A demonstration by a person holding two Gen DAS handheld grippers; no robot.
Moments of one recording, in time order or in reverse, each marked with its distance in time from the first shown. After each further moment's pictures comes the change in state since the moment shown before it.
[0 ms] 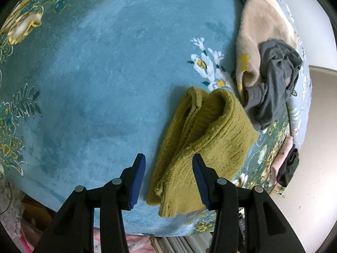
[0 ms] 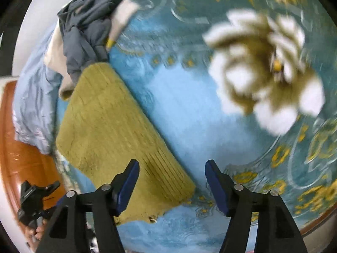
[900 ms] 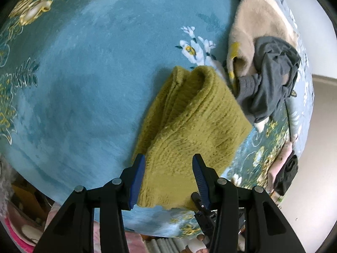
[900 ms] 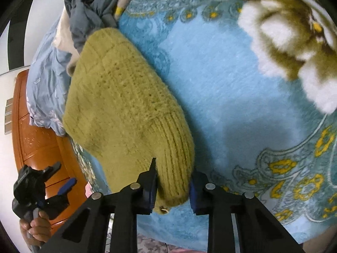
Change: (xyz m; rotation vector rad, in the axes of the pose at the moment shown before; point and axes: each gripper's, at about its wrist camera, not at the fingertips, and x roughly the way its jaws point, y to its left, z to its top) left arm 0.002 -0.038 -0.040 -0.090 -0.057 -0.019; right arm 0.032 0.022 0.020 -0.053 0.142 0.111
